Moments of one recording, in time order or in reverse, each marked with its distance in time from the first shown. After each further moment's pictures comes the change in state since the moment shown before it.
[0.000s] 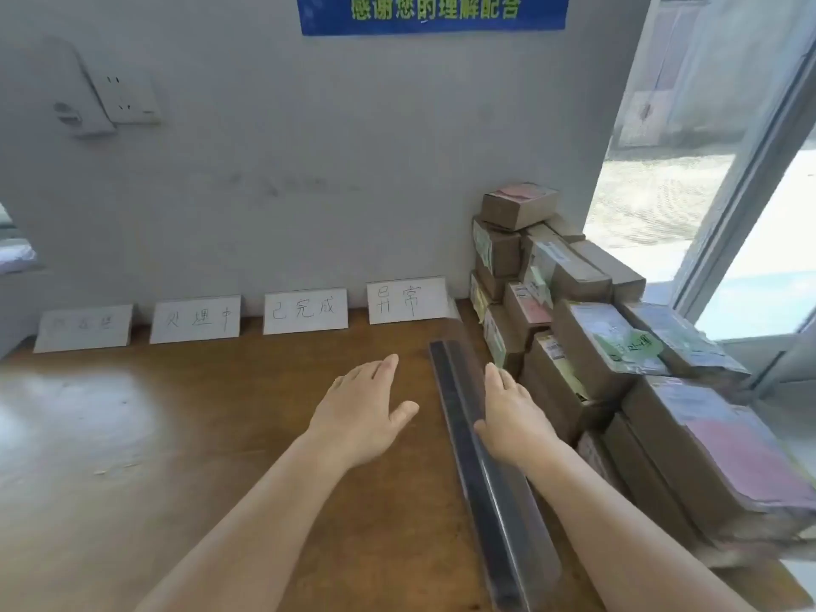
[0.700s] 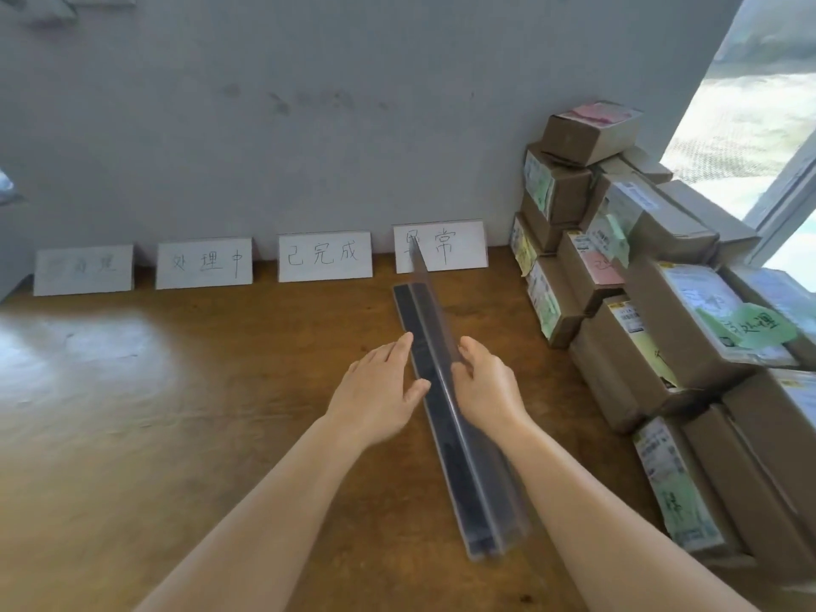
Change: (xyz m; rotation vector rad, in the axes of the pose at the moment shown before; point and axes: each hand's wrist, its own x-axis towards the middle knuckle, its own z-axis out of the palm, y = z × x) left_hand 0.038 -0.065 0.055 -0.121 -0.058 -0.099; right_hand 0.047 -0.068 0.054 0.574 0.013 0.027
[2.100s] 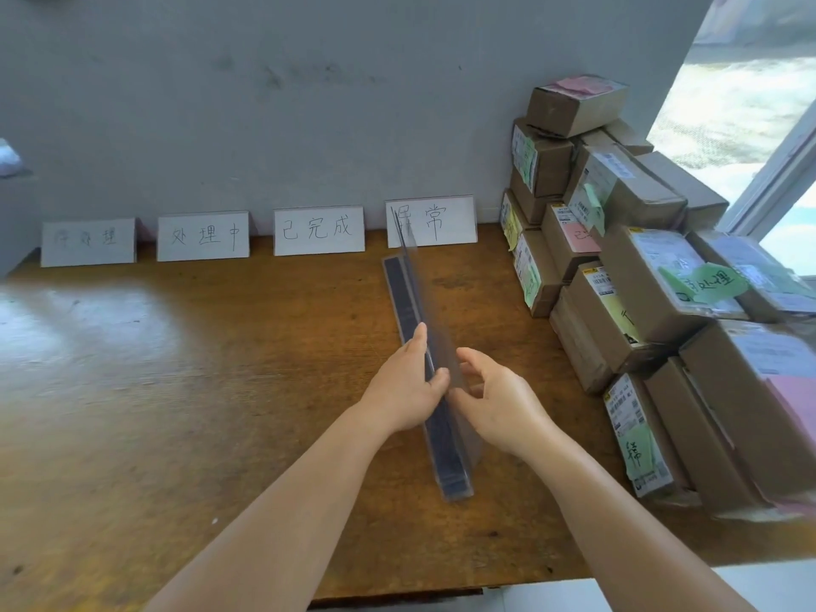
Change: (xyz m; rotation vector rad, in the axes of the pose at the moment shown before) left_hand -0.029 0.047 0.039 -0.299 -0.101 -0.071; right_hand -0.063 0.043 -0.028 -0.068 -0.148 -0.081
